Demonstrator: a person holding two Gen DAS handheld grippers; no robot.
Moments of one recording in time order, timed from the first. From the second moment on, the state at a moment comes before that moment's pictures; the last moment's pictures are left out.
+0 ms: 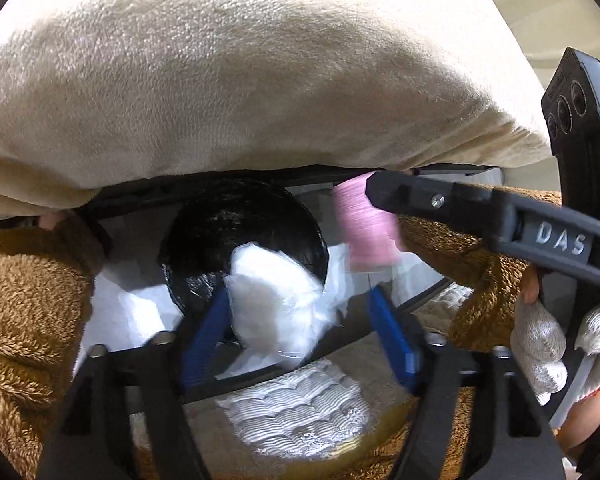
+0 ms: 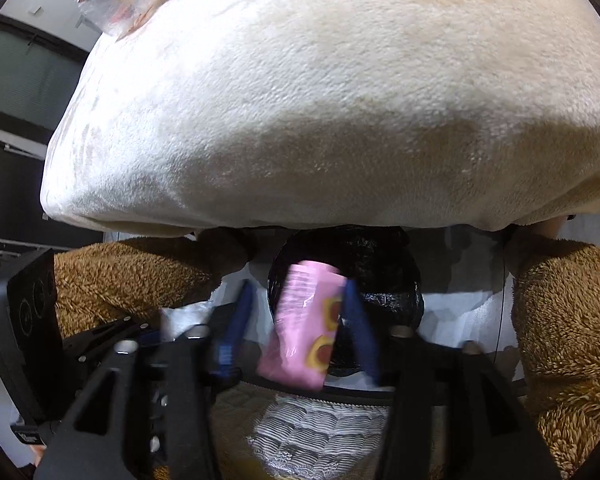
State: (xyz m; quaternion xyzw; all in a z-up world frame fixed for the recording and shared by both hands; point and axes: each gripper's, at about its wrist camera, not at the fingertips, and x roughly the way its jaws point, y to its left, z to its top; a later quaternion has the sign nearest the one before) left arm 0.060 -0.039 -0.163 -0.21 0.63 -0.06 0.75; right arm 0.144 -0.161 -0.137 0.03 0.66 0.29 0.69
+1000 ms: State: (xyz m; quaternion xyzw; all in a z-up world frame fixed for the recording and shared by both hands) left arm 0.045 -0.024 -0.116 -0.20 0.54 -0.07 0.81; right arm 0.125 -0.180 -0.070 0.01 0.51 0.33 0.79
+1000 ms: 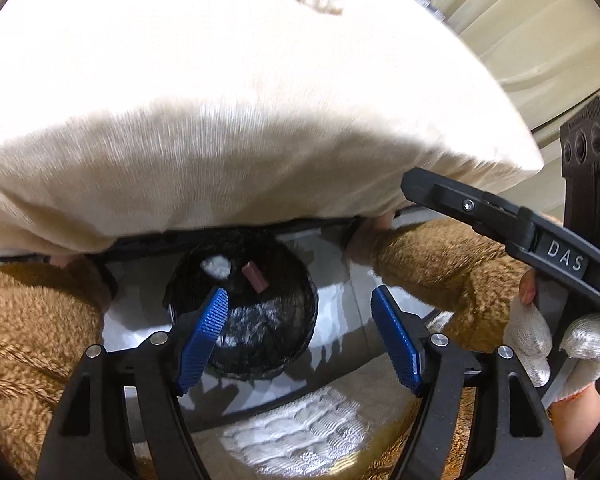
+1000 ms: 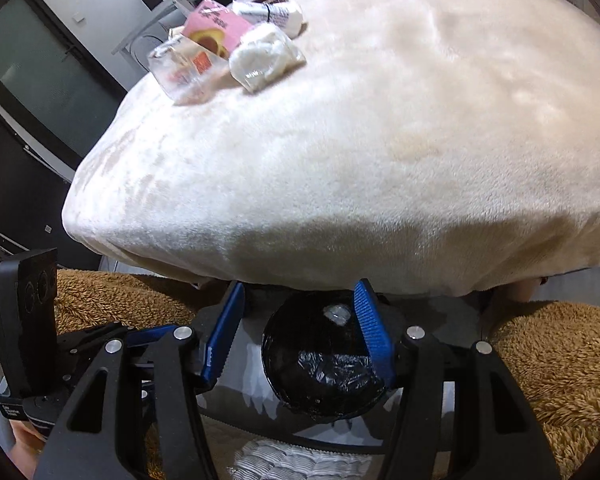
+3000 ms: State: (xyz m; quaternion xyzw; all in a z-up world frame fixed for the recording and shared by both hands) left arm 0.191 0.063 -0.017 -0.05 0.39 0.01 0.92; right arm 0.253 -0.131 0.007 -0.03 0.36 0.44 0.82
